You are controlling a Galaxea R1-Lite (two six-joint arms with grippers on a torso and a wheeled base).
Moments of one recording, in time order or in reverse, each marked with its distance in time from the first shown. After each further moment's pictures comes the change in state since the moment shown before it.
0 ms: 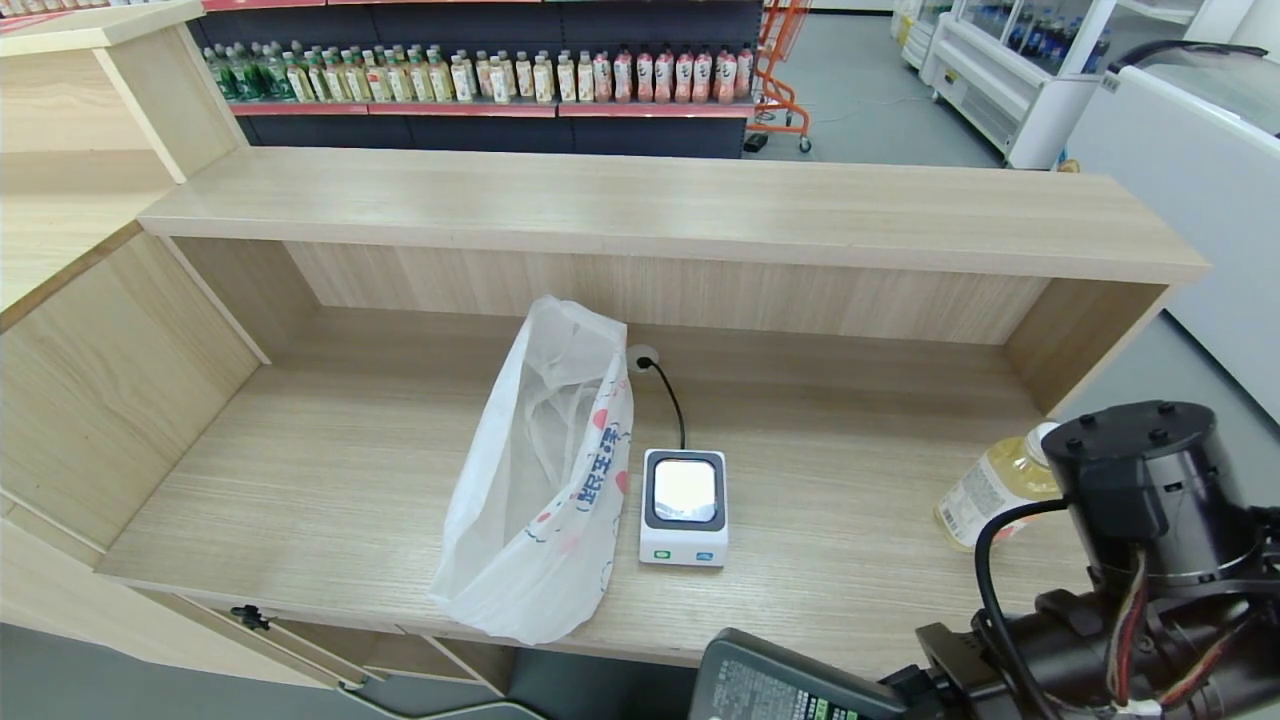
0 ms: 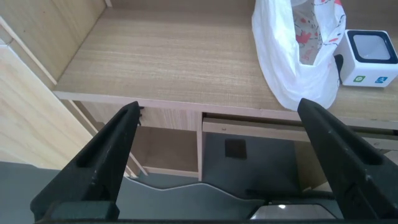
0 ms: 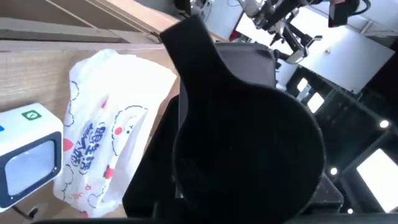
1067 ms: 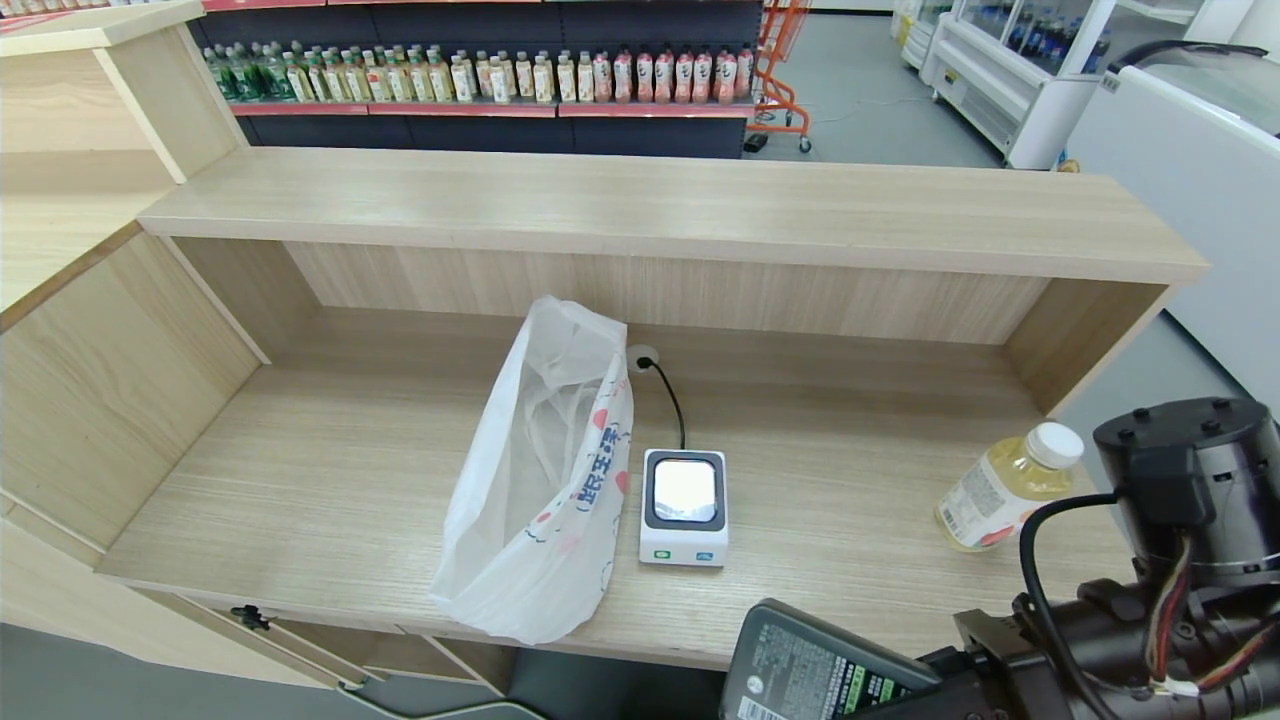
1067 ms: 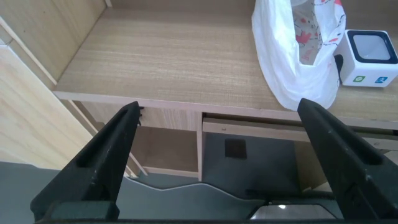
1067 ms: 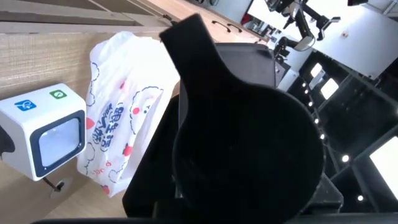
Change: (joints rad) left arm 0.000 0.000 0.000 0.000 0.000 0.000; right arm -0.088 -0.044 0.039 -0.001 0.003 0.000
